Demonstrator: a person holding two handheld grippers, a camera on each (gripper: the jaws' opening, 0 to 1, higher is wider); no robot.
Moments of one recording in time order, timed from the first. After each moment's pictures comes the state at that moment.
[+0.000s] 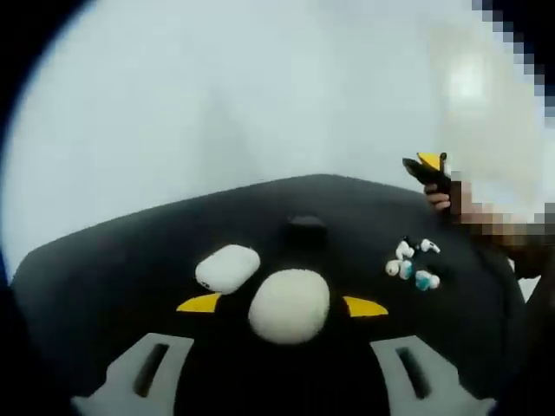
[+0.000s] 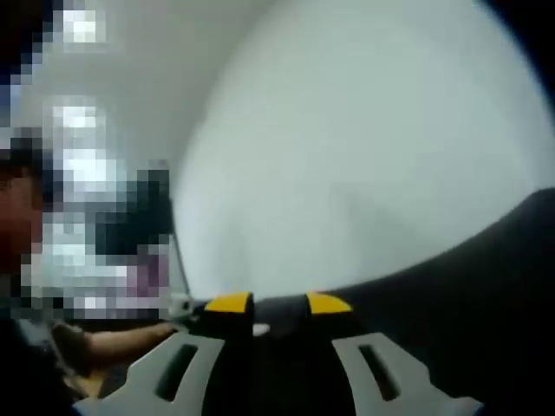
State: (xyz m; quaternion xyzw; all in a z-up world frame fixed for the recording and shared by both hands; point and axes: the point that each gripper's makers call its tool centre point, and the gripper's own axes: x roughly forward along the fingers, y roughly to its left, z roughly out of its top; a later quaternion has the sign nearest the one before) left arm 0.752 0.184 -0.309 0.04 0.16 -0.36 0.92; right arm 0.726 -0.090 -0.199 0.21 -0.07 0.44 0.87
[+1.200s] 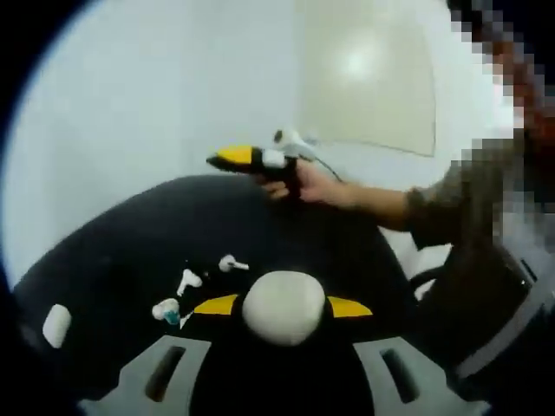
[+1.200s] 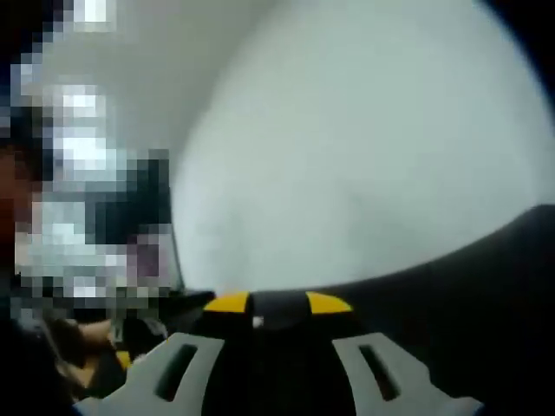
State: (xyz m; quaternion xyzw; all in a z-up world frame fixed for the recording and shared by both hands) left arm 0.597 0.037 -0.304 0.14 0.17 -0.60 0.77; right arm 0.728 -0.088 -0.204 0.17 -0.06 0.44 0.88
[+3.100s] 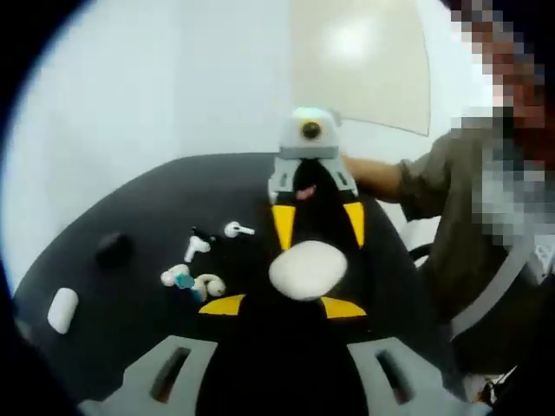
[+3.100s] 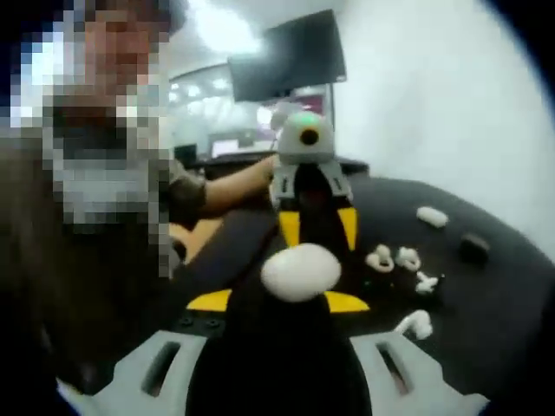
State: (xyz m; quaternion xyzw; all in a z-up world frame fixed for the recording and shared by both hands) left arm 0.604 0.076 -0.316 0.16 0.20 -0.60 0.76; right arm 0.568 0.021 -0.312 -0.13 0.11 0.77 0.62
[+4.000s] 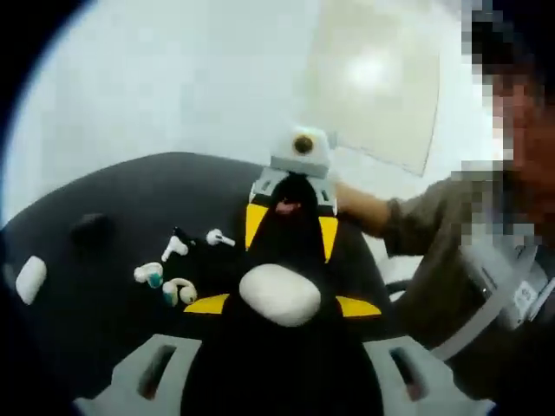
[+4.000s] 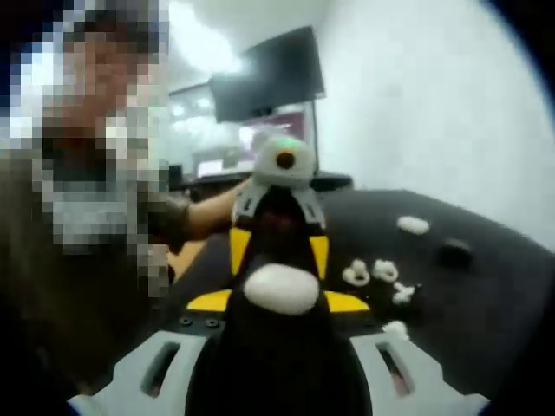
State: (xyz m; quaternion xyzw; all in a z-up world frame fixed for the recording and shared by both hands) left arm 0.580 0.050 -0.316 0.07 0.23 -0.63 0.73; right arm 0.583 0.031 -0.298 -0.08 0.10 0.74 0.65
